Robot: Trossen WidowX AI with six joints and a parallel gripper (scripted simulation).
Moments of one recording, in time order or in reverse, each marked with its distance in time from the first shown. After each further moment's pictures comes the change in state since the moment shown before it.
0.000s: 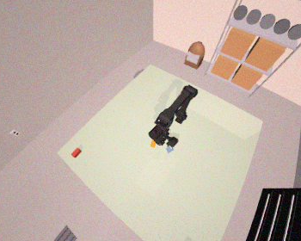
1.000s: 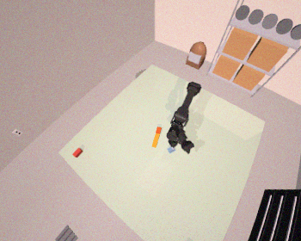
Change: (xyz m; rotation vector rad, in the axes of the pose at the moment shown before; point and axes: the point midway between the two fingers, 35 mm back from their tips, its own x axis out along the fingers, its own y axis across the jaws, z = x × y) arm -0.021 0.131 -0.025 0.534 0.082 0.496
